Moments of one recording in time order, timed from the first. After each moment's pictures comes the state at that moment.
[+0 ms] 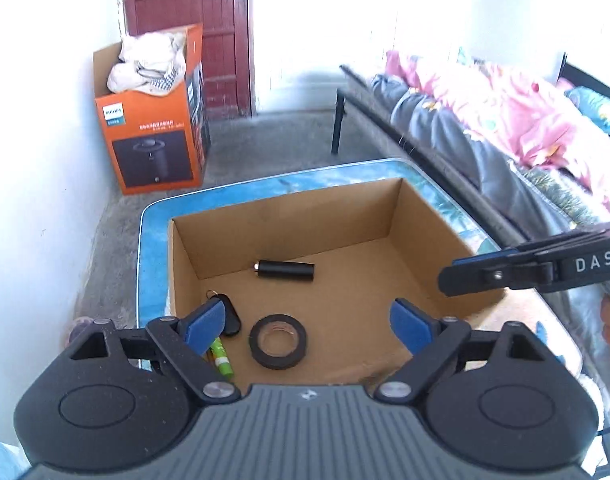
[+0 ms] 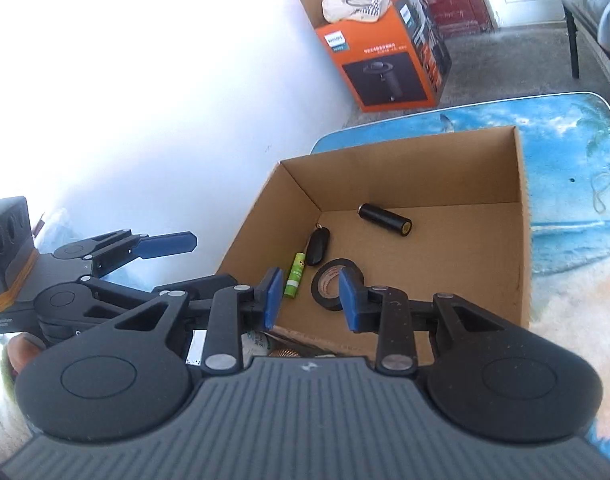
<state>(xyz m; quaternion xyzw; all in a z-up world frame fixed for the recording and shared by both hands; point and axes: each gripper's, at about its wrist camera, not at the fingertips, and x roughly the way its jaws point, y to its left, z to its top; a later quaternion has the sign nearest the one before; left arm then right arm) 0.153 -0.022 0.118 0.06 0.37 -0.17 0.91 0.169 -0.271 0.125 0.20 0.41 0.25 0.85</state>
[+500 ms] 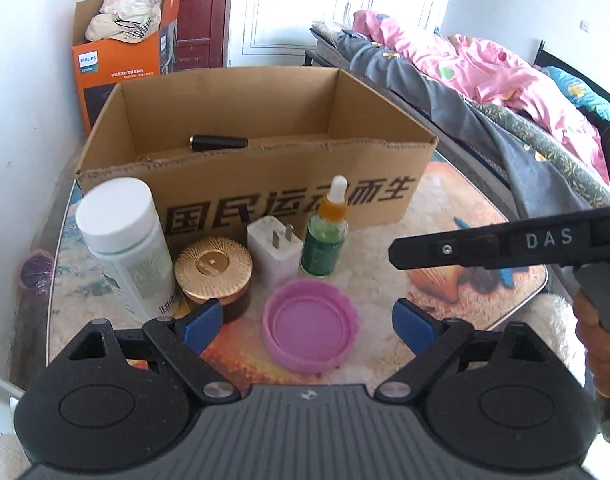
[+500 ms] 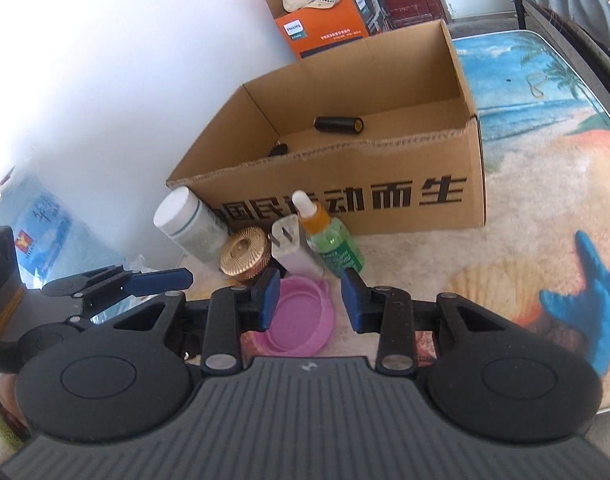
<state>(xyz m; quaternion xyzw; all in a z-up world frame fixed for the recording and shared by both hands) 0.056 -0.044 0.016 0.03 0.41 -0.21 0.89 0.055 -0.253 0.030 0.19 0.42 0.19 0.87</state>
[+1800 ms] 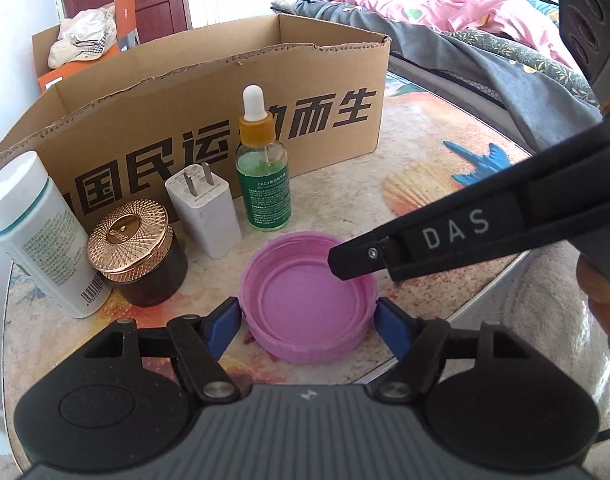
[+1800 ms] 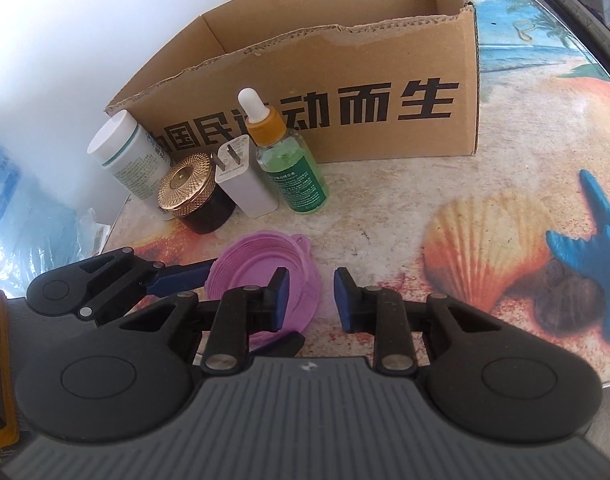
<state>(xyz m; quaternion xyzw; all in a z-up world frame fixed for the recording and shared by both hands) 0.047 -0.102 -0.050 0.12 0.41 -0.22 0.88 0.054 -0.228 -0.024 0.15 0.48 0.15 0.85</state>
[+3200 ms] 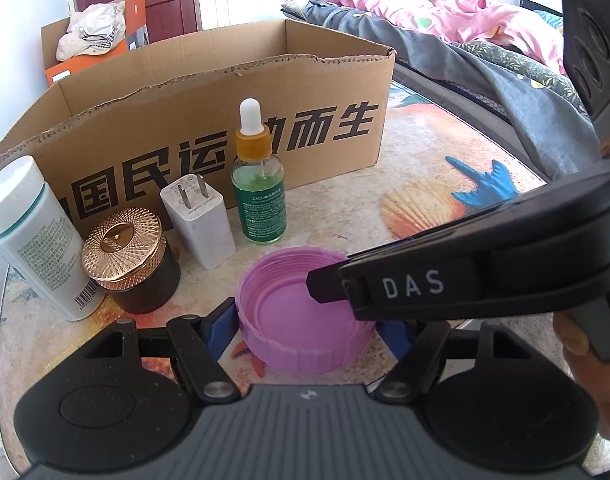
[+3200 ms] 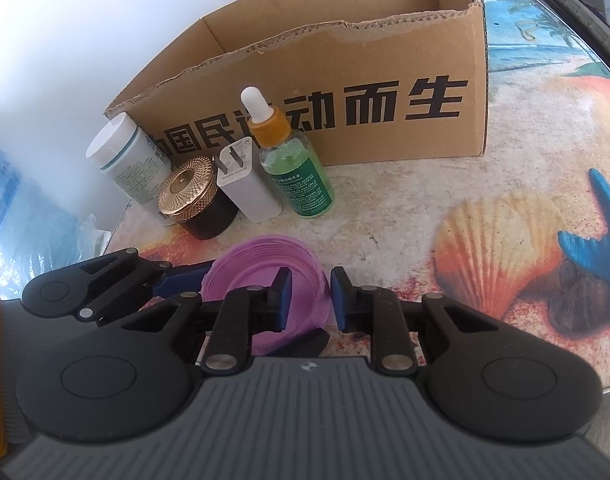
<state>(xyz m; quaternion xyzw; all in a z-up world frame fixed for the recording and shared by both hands) 0.049 -0.105 -0.045 0.11 0.41 -0.21 0.88 0.059 -0.227 -0.029 0.15 0.47 0.15 0.86</state>
